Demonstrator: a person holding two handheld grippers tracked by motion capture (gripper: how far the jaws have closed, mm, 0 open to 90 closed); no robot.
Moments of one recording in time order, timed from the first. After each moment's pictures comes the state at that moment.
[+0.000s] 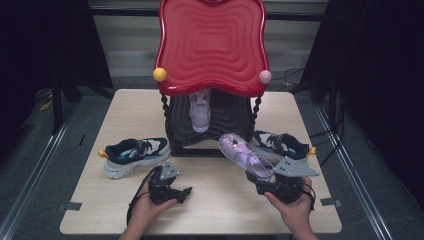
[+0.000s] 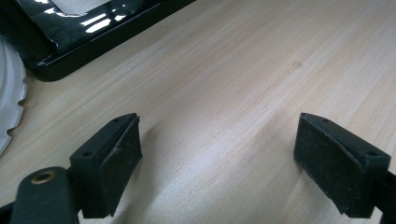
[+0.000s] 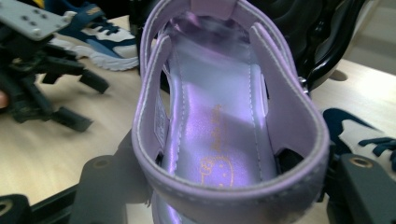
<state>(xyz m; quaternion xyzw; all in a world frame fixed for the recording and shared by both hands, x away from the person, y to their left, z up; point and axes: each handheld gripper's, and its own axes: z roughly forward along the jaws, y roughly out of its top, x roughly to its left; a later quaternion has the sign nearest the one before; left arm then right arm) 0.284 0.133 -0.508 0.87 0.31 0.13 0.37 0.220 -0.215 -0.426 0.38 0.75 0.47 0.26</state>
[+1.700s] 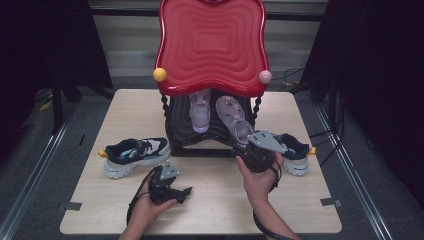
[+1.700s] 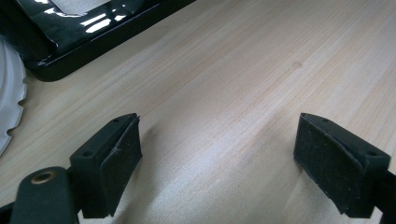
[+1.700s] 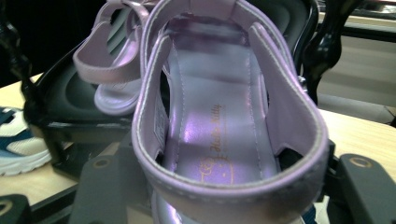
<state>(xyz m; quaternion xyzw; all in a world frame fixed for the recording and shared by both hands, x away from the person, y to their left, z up) 0.284 0.133 -0.508 0.87 0.31 0.13 0.37 0.285 -0.152 -0.406 0.47 0.65 0.46 0.38</state>
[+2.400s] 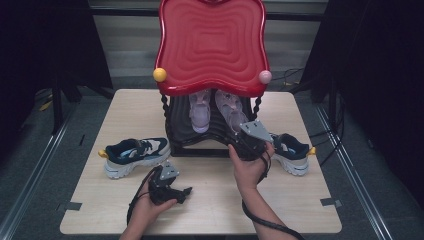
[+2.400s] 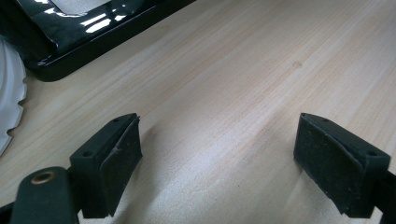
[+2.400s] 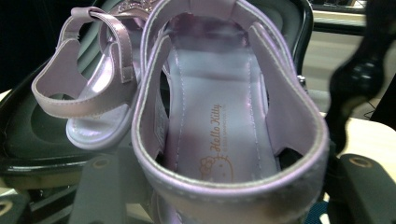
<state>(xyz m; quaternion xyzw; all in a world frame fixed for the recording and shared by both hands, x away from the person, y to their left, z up) 0.284 0.133 -0.508 0.87 0.31 0.13 0.37 0.314 -0.134 -0.406 0.50 0.62 0.45 0.39</state>
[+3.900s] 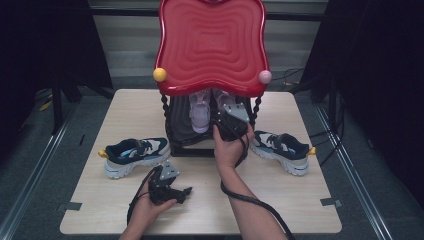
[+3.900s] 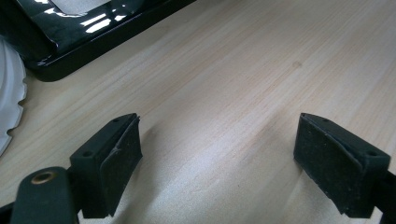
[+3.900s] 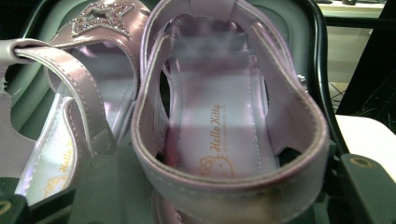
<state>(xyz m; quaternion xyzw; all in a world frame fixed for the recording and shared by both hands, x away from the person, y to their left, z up) 0.284 0.133 -0.508 0.86 0.31 0.13 0.37 0.372 -0.094 -0.403 0.56 0.58 0.41 0.42</state>
